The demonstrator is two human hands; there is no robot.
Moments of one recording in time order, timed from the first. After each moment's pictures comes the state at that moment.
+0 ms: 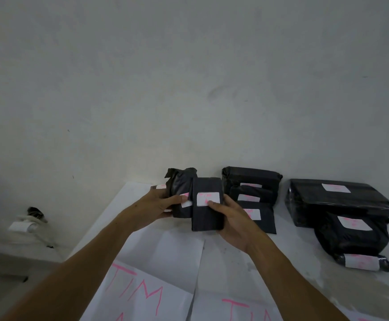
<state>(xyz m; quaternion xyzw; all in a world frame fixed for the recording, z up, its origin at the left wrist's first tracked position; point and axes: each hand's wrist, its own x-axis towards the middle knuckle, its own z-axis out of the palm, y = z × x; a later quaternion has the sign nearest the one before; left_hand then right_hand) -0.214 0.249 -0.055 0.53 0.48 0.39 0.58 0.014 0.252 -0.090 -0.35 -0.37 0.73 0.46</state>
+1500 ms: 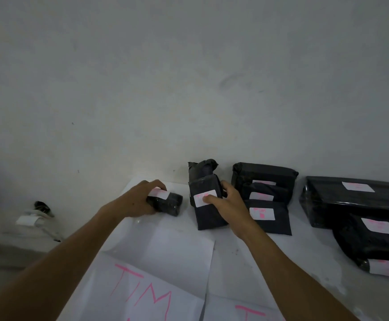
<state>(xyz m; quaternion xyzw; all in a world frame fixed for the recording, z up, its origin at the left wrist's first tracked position) -0.295 0.292 -0.080 0.75 0.62 0.13 0.19 -0.018 0.282 -0.090 -0.51 -0.55 0.50 0.44</state>
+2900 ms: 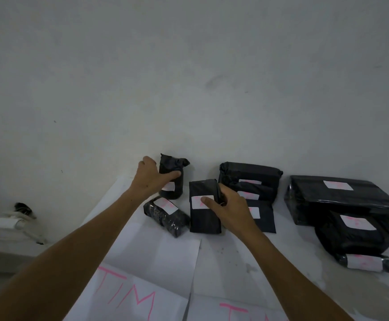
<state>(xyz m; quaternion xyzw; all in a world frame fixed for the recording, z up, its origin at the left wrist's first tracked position) -0.217 0.325 -0.058 0.60 0.69 0.38 0.16 0.019 0.273 -0.095 -0.51 -0.69 0.29 0.42</state>
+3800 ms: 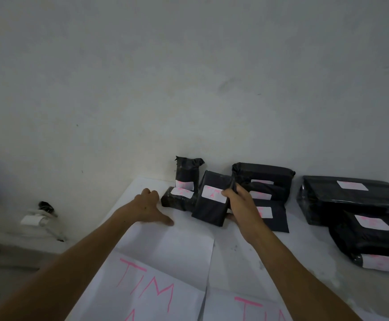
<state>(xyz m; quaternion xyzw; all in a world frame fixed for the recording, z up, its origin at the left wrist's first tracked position) -0.268 0.276 -0.087 0.66 0.72 0.04 0.19 -0.004 0.263 -0.083 -0.50 -0.45 0.54 0.50</state>
